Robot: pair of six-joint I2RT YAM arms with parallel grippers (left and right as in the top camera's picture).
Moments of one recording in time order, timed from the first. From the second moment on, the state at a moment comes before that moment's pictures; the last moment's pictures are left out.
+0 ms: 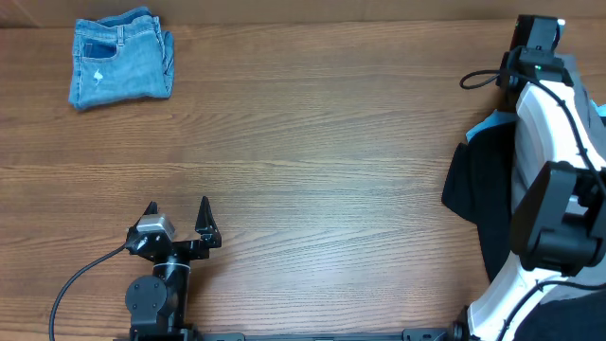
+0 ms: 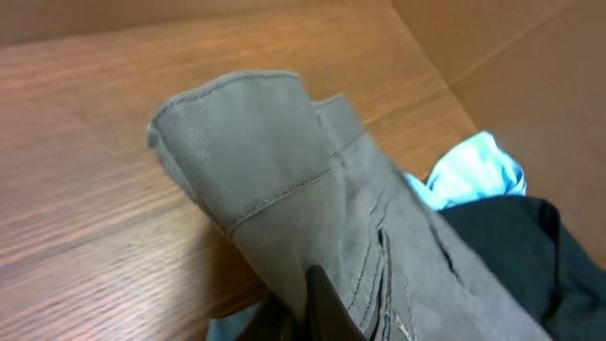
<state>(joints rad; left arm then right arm) 0.03 0.01 0.01 -0.08 0.02 -0.23 -0.17 2.01 1.64 -0.44 0.51 0.03</state>
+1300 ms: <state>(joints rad) 0.03 0.01 0.01 -0.08 0.02 -0.23 0.77 1.93 1.64 -0.28 0.06 0.48</state>
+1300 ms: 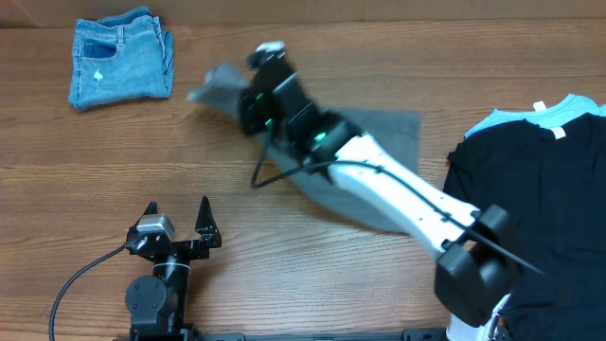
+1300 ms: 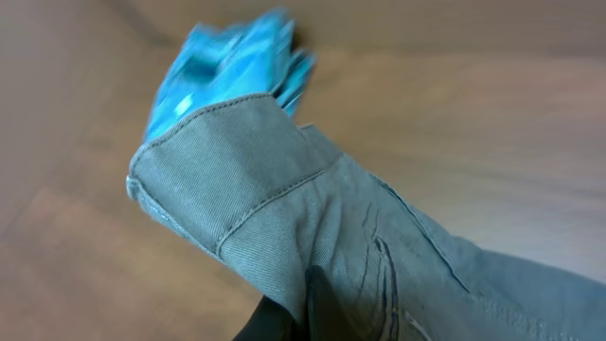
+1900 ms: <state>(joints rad) 0.03 0.01 0.01 -0.08 0.02 -0.23 0.77 1.95 1.65 -0.29 0.07 0.45</state>
